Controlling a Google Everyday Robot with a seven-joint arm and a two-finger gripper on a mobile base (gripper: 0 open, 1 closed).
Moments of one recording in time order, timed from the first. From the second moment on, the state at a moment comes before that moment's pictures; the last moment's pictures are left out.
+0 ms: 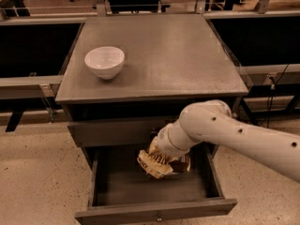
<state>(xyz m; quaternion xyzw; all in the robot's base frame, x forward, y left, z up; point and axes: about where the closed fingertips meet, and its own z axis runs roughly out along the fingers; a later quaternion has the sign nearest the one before) 0.500 -0.020 0.640 -0.96 0.07 -0.08 0.24</state>
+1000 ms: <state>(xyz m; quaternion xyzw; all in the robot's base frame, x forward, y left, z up) 0.550 0.011 0.837 -0.97 0.07 -0.15 0.20</state>
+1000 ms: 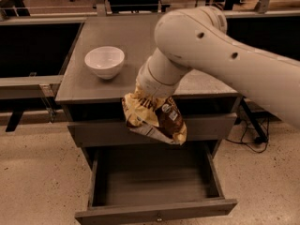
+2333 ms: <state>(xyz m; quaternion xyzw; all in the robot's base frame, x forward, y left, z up) 0.599 -0.042 0.939 -0.94 0.19 -0.20 0.17</state>
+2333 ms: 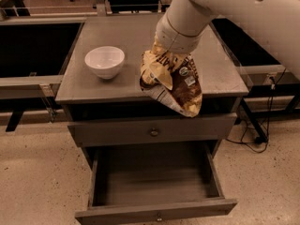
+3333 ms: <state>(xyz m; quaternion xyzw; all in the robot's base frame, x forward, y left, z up) 0.665 -0.032 1.045 -0.91 0.10 -0.39 0.08</state>
